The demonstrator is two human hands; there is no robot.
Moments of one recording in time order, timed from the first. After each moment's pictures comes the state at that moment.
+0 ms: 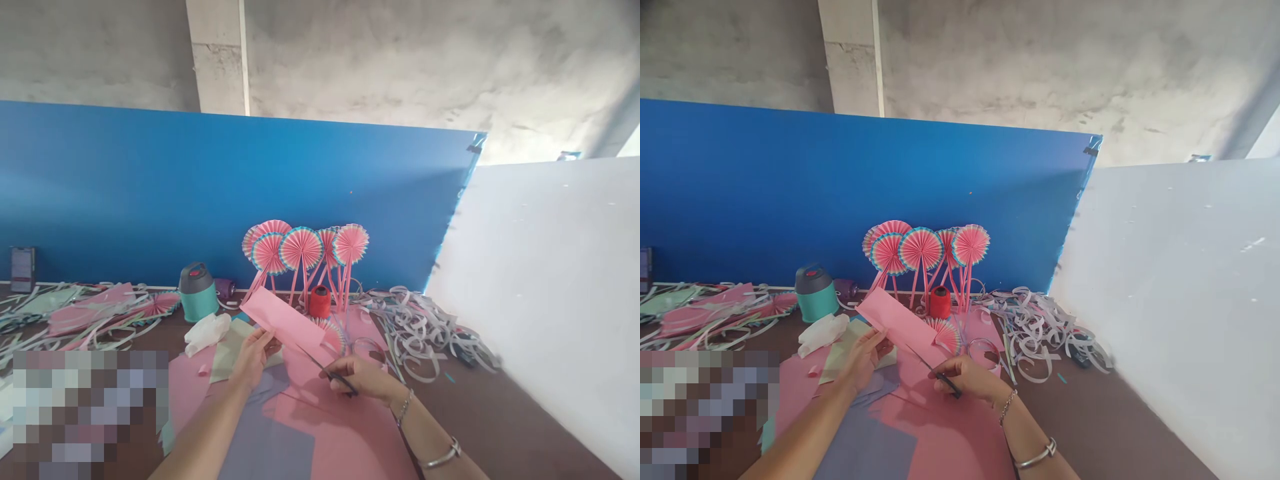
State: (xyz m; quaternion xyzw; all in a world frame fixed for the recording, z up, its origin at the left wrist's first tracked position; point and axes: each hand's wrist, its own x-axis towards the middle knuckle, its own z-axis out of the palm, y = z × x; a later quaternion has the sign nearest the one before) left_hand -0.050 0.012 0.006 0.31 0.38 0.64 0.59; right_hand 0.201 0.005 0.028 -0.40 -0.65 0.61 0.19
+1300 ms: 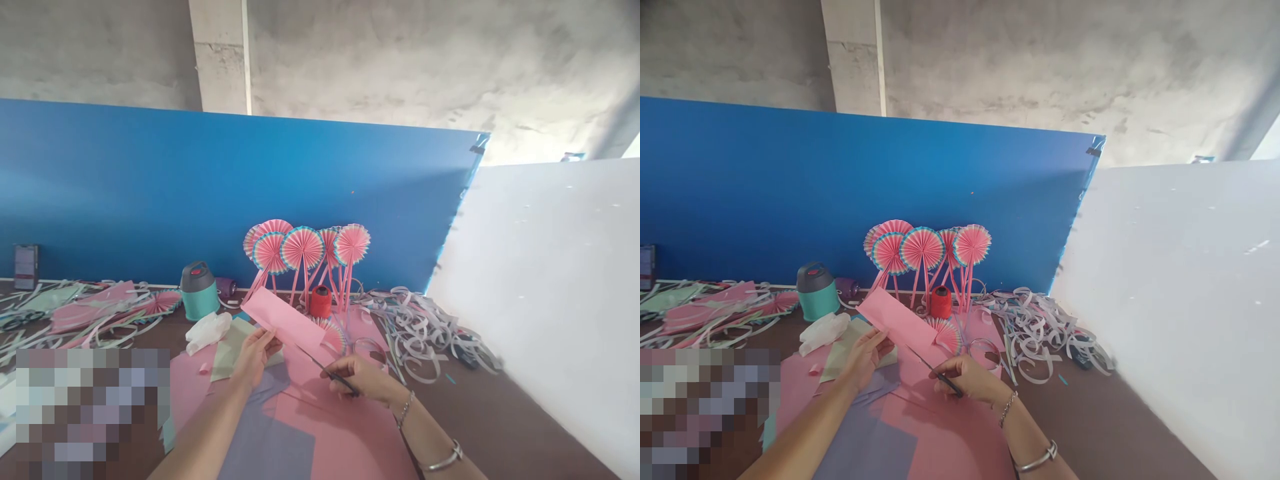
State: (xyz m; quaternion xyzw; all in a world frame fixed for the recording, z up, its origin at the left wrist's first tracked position) left_hand -0.050 0.012 0.006 0.29 0.39 0.65 0.59; right_hand 0.200 0.003 0.025 -0.43 -0.66 0.59 0.19
